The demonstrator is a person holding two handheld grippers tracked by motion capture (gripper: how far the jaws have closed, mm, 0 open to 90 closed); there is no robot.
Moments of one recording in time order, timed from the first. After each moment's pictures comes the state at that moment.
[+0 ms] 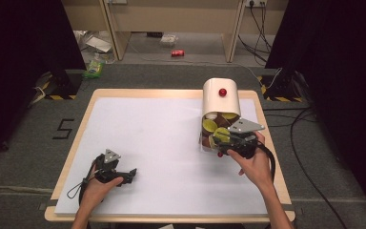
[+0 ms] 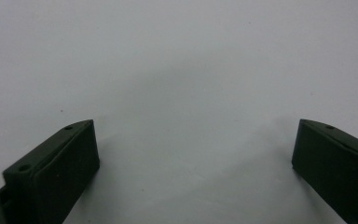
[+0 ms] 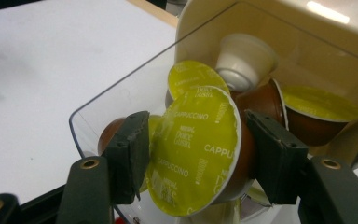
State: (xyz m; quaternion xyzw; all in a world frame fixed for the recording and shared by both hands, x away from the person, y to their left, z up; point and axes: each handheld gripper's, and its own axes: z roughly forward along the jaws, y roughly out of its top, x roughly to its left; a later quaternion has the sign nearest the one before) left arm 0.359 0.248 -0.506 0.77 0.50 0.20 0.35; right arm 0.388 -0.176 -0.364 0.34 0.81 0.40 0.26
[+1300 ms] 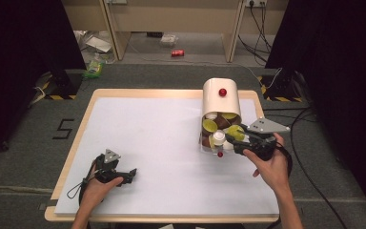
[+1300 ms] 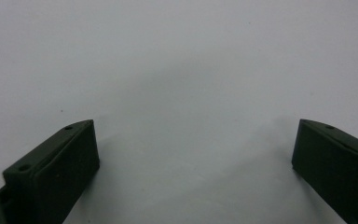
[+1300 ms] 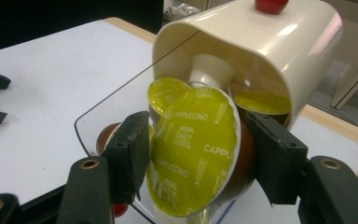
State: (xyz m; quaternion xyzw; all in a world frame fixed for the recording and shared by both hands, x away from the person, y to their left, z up) left arm 0.359 0.248 -0.506 0.77 0.50 0.20 0.35; right arm 0.371 -0.213 -0.343 0.35 0.78 0.44 0.26
